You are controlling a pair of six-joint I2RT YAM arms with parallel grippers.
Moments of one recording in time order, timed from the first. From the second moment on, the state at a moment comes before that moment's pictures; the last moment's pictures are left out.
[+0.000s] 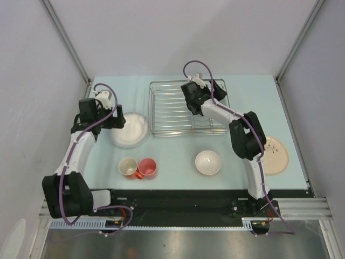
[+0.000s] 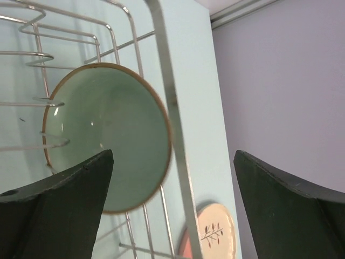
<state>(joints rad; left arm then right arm) 0.12 1.26 0.93 -0.34 0.28 0.09 0.58 2.17 1.74 -0.34 1.11 -0.21</state>
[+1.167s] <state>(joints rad) 0.12 1.23 0.93 -0.33 0.28 0.09 0.80 0.95 0.70 -0.92 0.41 1.00</state>
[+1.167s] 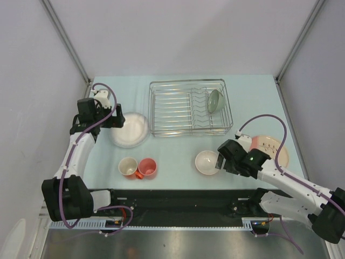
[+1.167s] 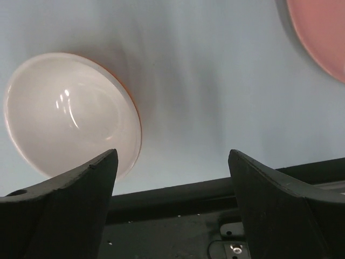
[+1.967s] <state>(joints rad) 0.12 1.22 0.93 -0.35 0.29 0.09 0.64 1.13 0.53 -0.50 0.15 0.97</state>
